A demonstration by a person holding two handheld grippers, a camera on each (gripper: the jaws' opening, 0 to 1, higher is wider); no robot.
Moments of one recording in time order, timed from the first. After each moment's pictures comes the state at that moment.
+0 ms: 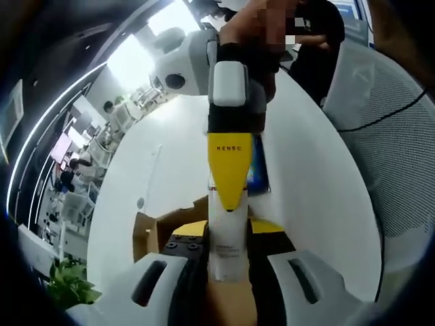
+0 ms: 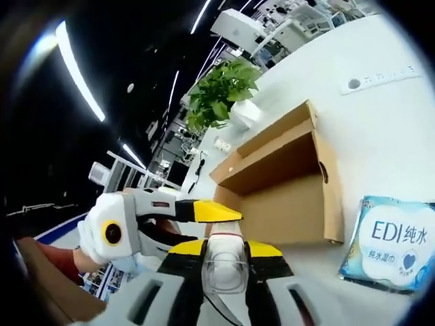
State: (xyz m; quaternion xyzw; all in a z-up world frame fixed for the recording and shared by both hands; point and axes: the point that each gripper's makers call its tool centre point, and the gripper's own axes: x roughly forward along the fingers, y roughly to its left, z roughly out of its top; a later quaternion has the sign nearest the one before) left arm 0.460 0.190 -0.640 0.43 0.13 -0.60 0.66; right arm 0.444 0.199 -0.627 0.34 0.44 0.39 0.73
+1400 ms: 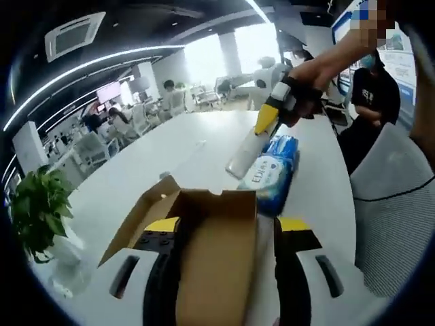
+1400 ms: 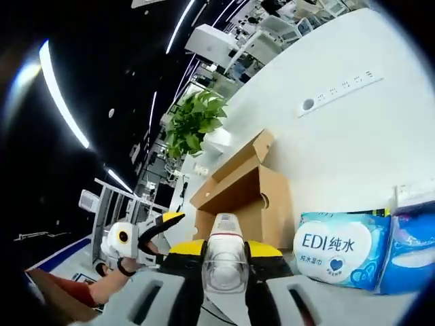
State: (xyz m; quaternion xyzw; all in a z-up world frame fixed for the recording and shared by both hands) left arm 0.476 0.247 -0.610 0.18 0.18 -0.50 0.83; right arm 0.474 0.101 -0.613 0.38 0.43 0.31 0.76
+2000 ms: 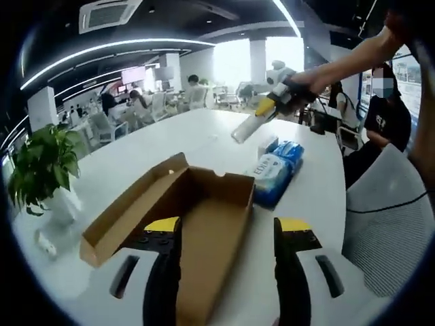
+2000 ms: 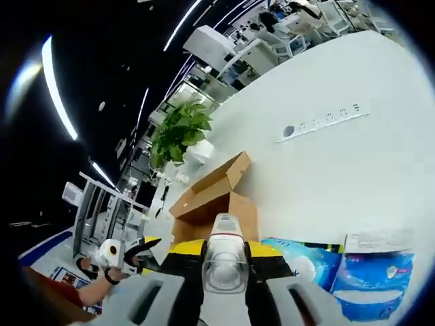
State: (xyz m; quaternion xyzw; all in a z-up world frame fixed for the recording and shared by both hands) left arm 0.449 0.283 -0.624 0.14 0.21 -0.47 0.84; right arm 0.511 0.037 -0.611 0.30 0.44 0.27 0.80
